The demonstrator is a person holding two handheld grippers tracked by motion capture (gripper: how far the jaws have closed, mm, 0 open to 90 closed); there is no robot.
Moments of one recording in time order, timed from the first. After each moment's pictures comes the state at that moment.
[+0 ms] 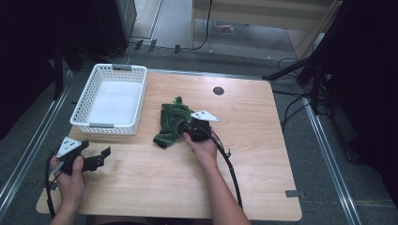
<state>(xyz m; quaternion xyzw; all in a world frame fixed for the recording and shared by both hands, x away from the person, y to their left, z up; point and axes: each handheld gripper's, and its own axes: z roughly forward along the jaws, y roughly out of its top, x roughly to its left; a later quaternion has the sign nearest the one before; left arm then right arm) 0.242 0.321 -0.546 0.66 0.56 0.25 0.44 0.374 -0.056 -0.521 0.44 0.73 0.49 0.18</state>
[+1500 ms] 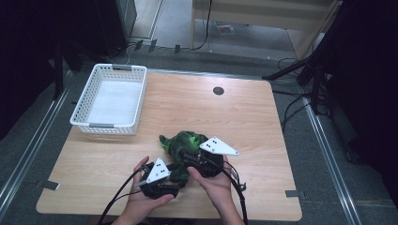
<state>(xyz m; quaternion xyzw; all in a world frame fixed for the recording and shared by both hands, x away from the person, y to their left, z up) 0.211 0.101 -0.538 0.80 0.34 0.13 0.47 0.250 -0.087 -0.466 0.39 0.73 0.55 0.14</state>
